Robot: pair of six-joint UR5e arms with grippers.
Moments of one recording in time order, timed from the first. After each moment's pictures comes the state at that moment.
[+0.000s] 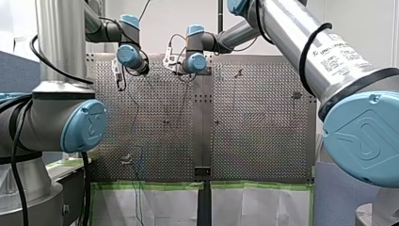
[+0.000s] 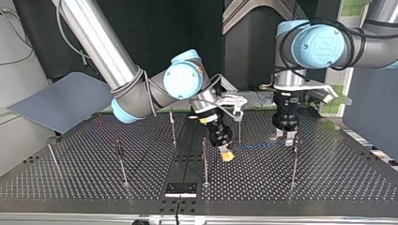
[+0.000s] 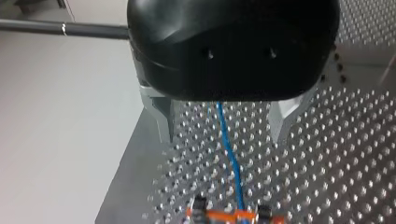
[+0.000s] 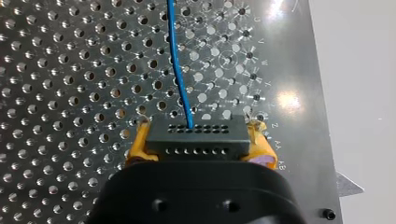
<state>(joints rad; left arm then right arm) -0.05 -1.50 -1.84 -2.88 -1.66 -1.71 2.43 -0.89 0.87 -0.08 1.61 1.76</state>
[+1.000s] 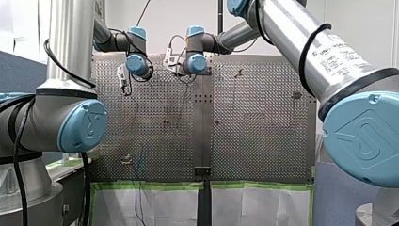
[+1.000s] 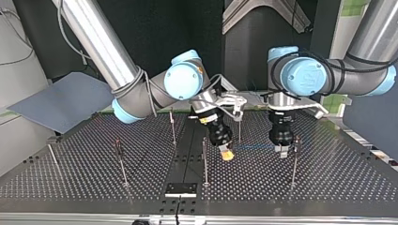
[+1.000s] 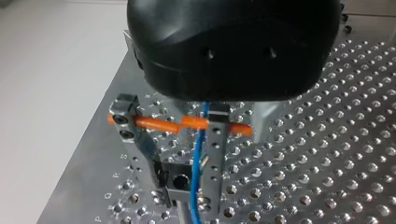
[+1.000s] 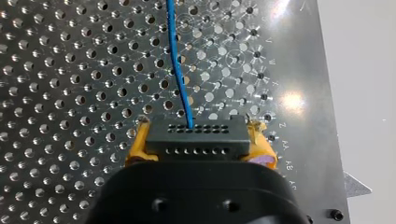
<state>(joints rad) -0.06 -1.65 -1.74 -2.83 -1.72 -1.73 2.43 -0.88 0.87 -0.07 1.60 1.76</state>
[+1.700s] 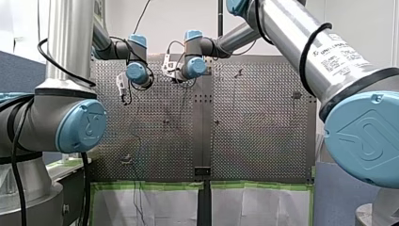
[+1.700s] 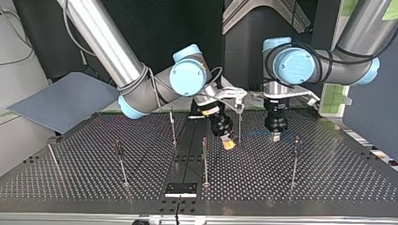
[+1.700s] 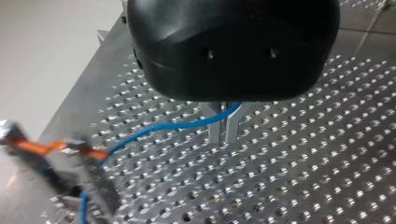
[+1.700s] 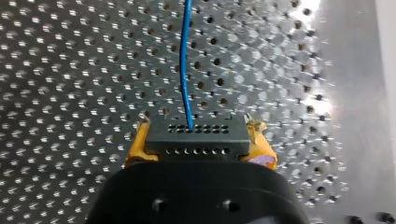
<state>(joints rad) -0.09 -1.65 -1.85 -2.76 -1.75 -1.75 2.45 -0.88 0.92 -0.04 1.60 1.76</state>
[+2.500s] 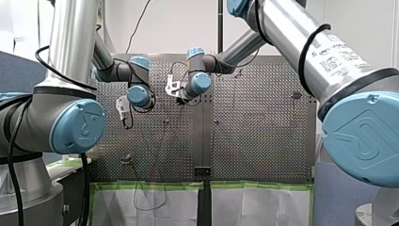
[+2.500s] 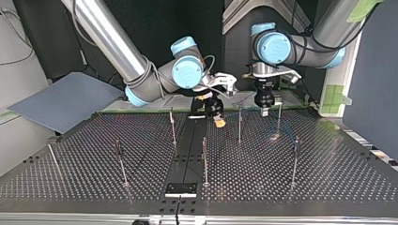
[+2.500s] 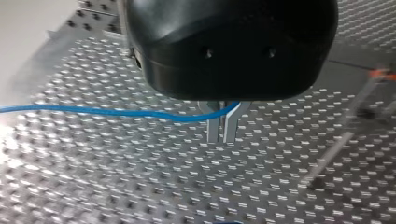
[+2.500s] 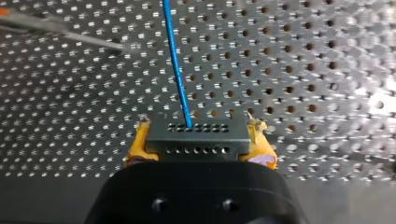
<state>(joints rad) -0.14 -1.73 -2.05 -2.56 -1.83 -1.83 2.43 -0.88 1.11 -0.04 1.61 1.74</state>
